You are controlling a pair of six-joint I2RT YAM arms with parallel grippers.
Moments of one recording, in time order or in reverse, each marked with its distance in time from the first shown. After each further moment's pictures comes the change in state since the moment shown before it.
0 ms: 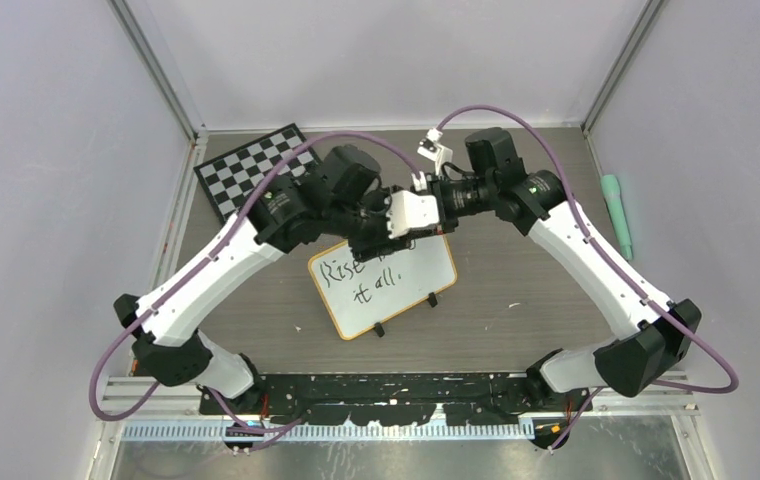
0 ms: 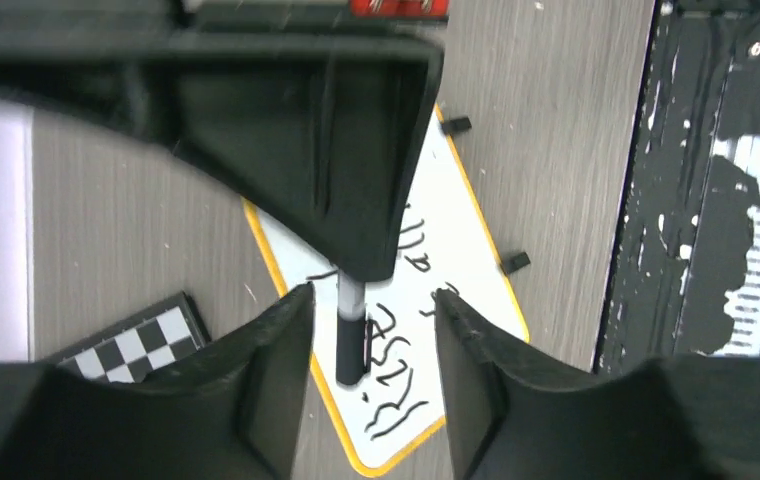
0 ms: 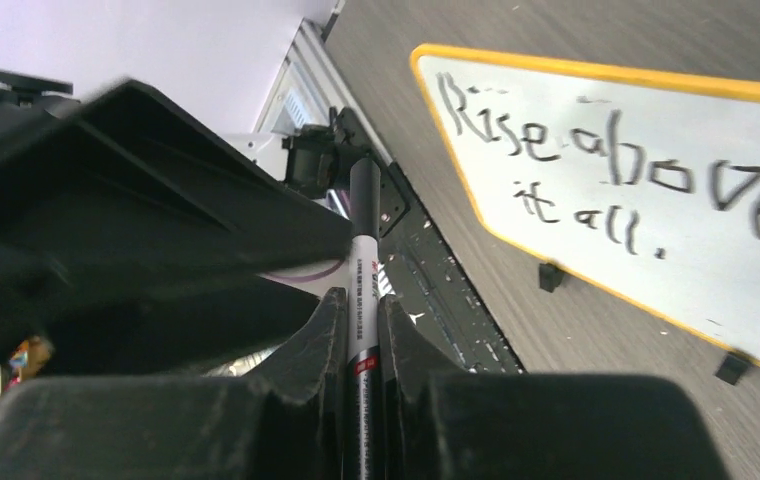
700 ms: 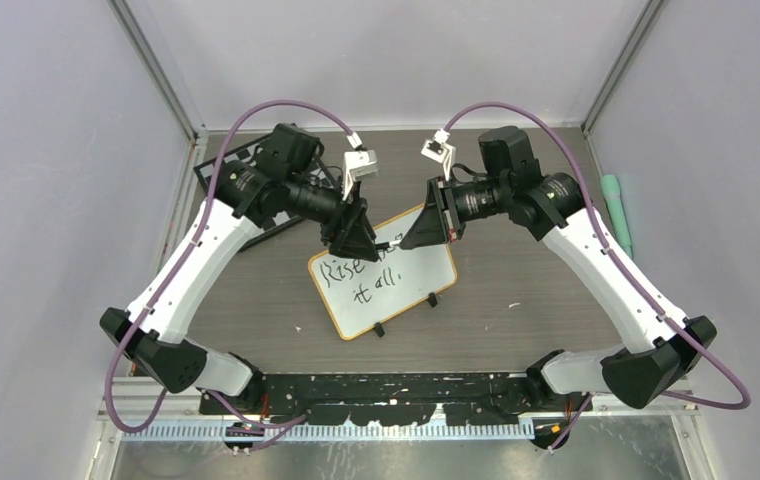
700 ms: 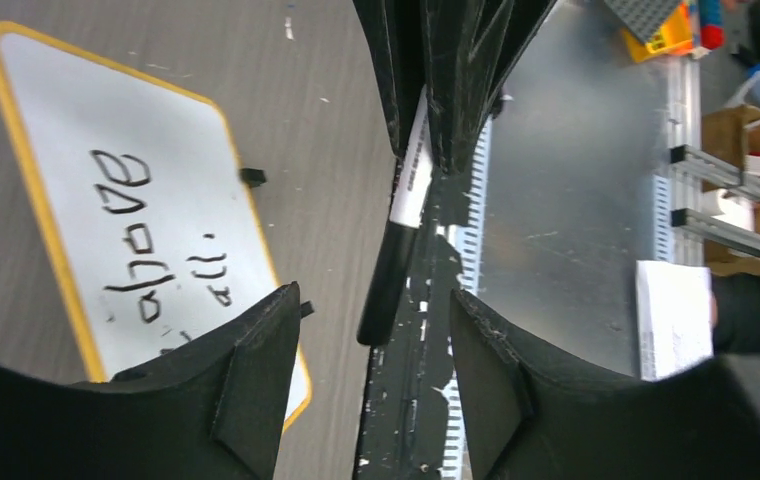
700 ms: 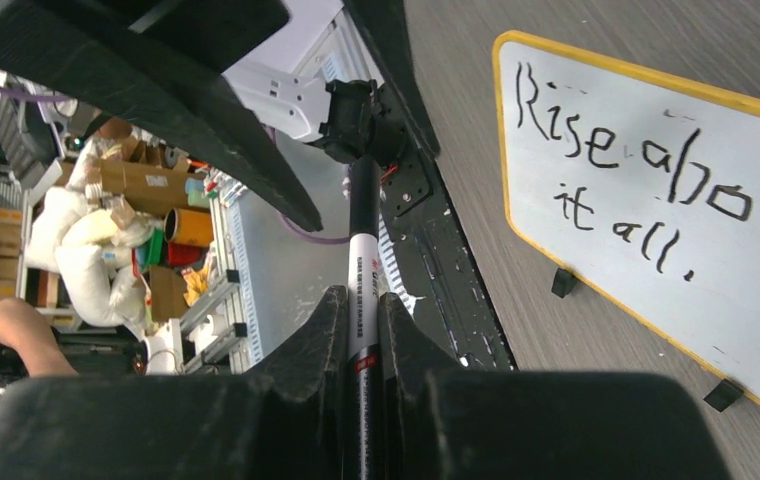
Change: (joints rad) left arm 0.397 -0.077 -0.163 0.071 0.732 -0.271; right arm -0.039 -0.058 0.025 -0.044 -0.139 -0.154
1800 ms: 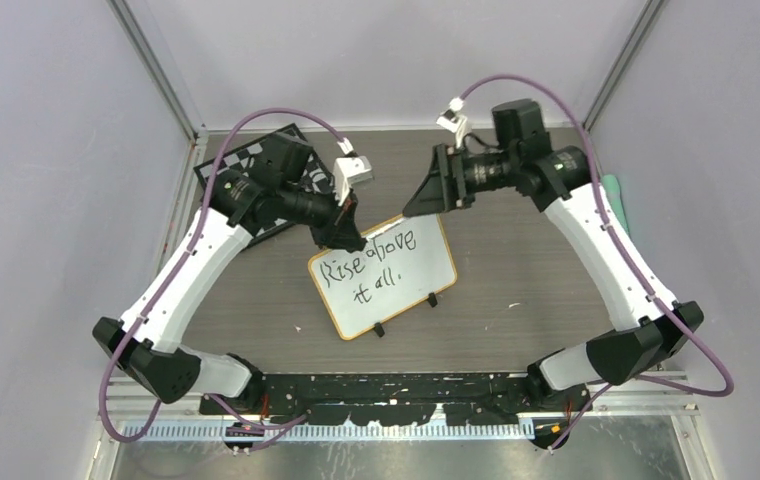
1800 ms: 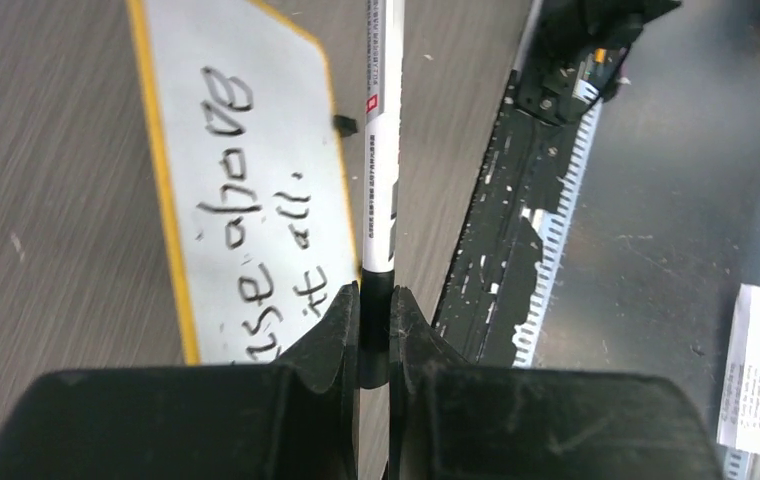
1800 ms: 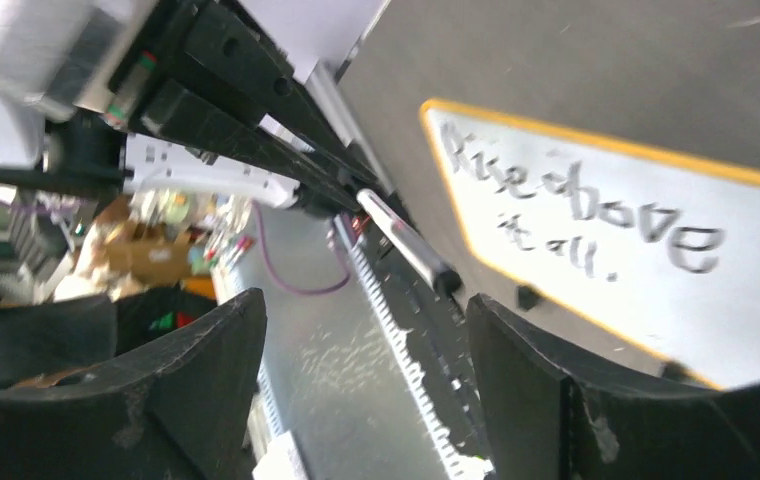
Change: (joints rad) left arm -0.005 -0.045 -0.086 0.029 -0.180 -0.008; right arm -0.073 0.113 0.160 -0.090 0.027 0.048
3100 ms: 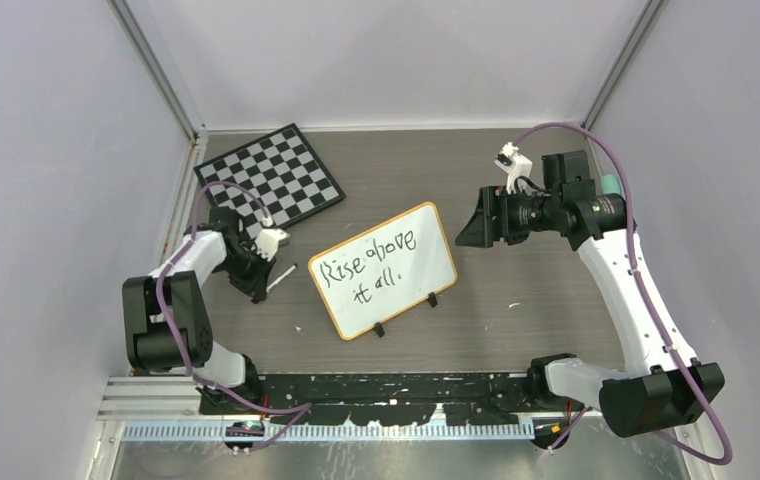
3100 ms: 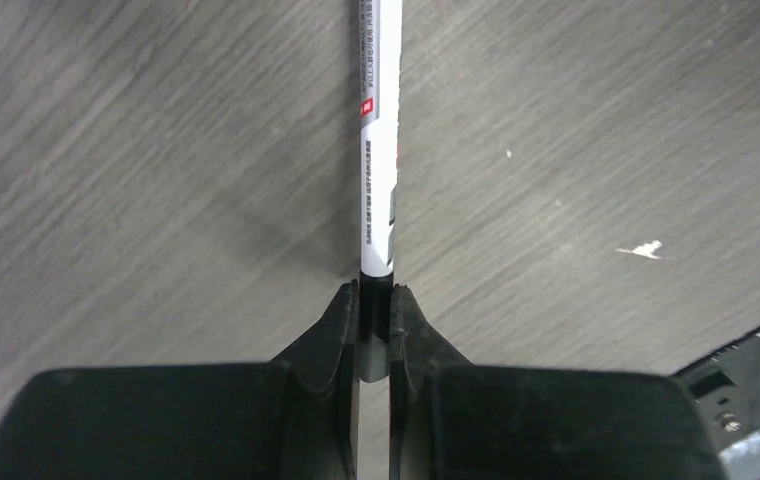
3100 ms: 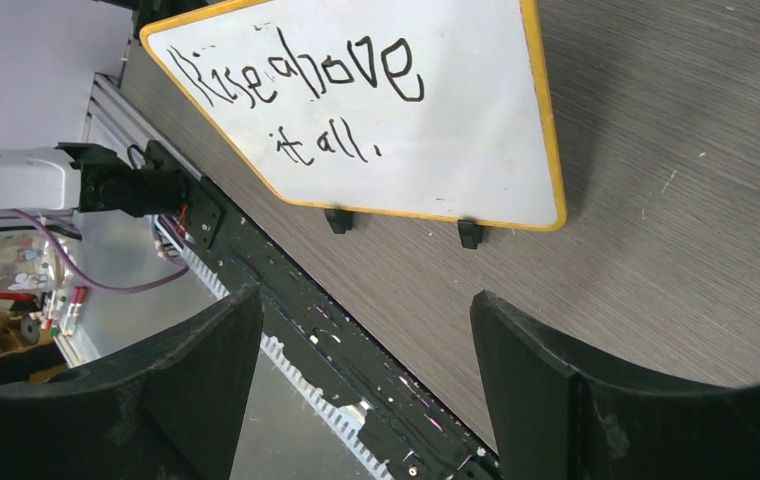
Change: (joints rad) left arm 0.701 0.101 -0.762 0.247 -0.368 0.471; right arm -0.287 -0.261 -0.363 -0.092 0.218 -0.253
